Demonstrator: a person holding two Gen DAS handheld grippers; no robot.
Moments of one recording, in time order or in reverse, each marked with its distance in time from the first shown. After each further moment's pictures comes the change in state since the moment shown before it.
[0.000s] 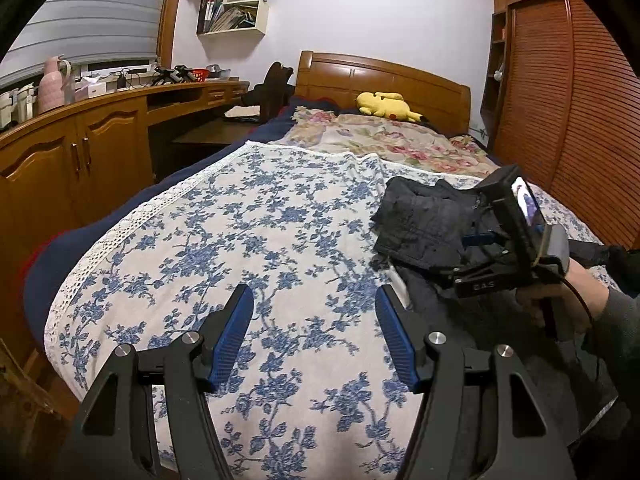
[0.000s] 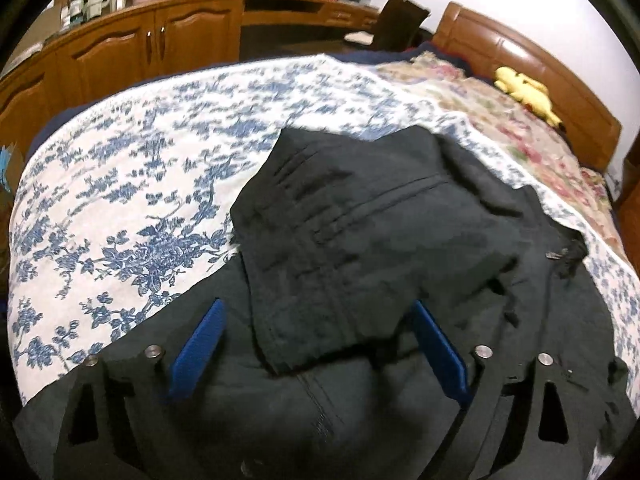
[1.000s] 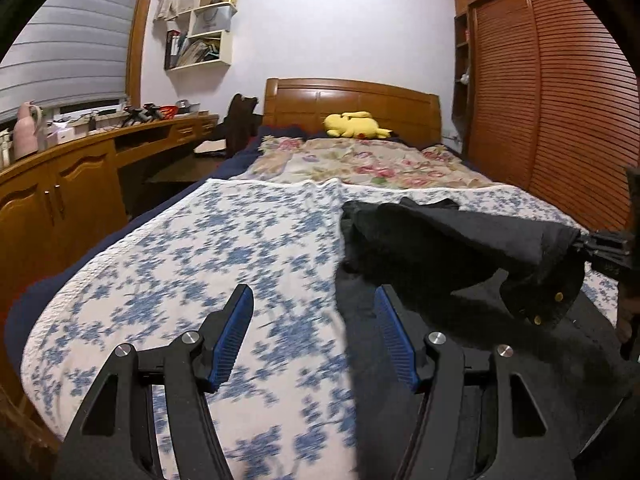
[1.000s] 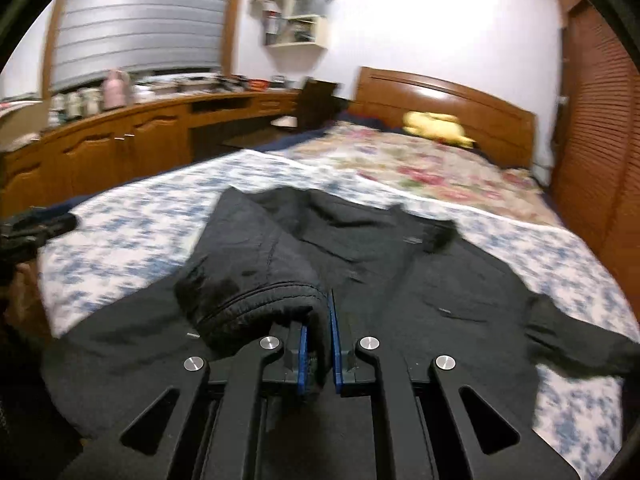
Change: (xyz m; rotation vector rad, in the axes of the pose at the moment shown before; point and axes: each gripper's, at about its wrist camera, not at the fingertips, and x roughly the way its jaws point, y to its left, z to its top) left arm 0.011 -0.082 0.018 0.094 -0.107 -0.059; right arm -0.182 -0.085 -0.130 0.229 -0.330 -0.171
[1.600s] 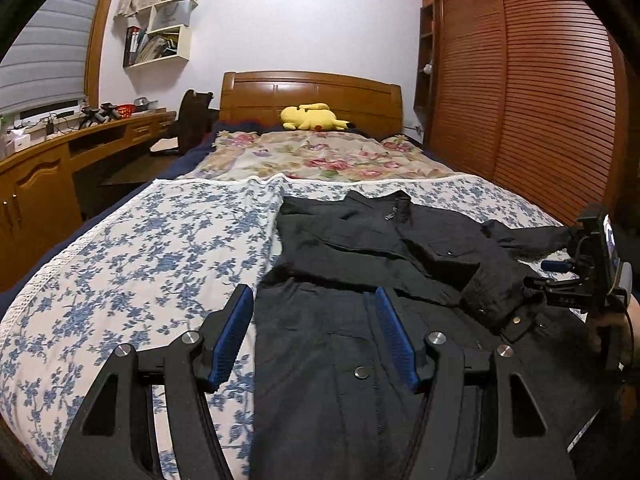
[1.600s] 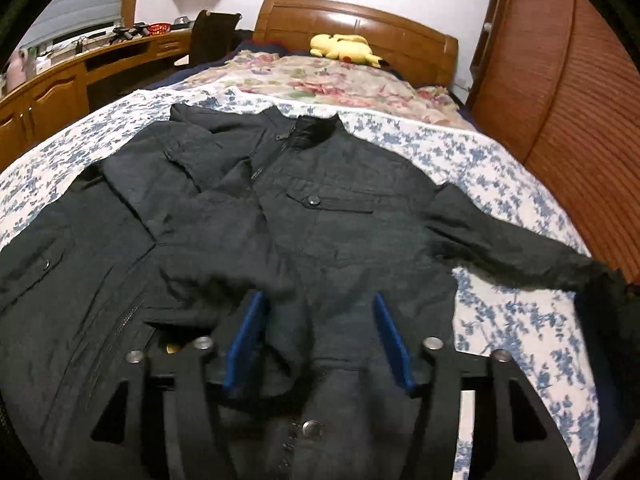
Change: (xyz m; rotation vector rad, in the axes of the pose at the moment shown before) left arm 0.026 -0.064 0.011 0.037 0.040 -0.122; right arm 0.045 -0.071 -0.031 0.098 0.255 -0.255
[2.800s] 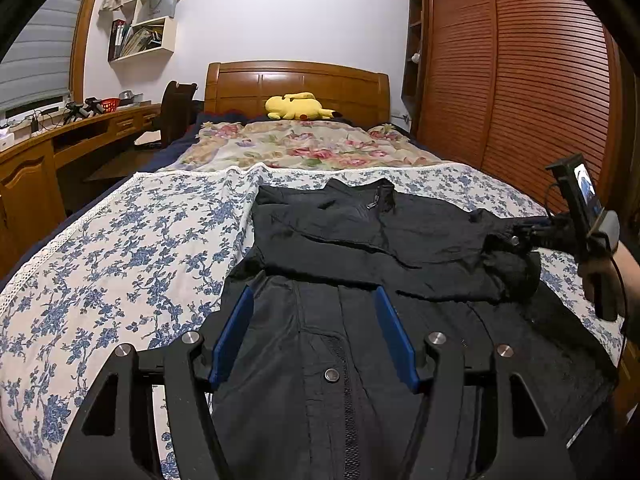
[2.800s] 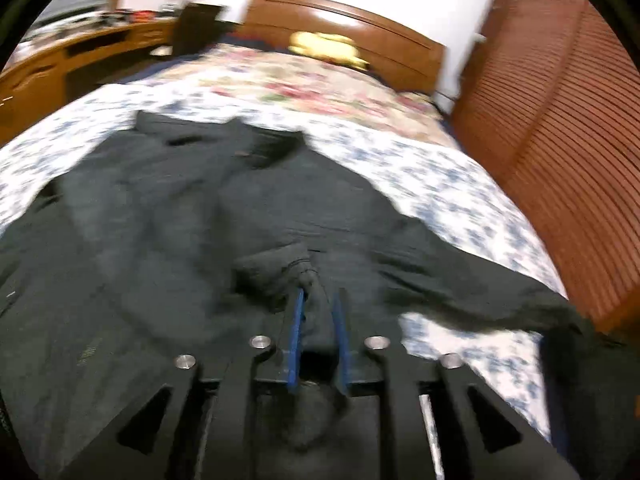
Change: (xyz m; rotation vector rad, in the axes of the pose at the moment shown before) left arm 0.018 -0.023 0.000 0.010 0.036 -0.035; right arm 0.015 -0.045 0.048 -0.018 0.046 -0.146
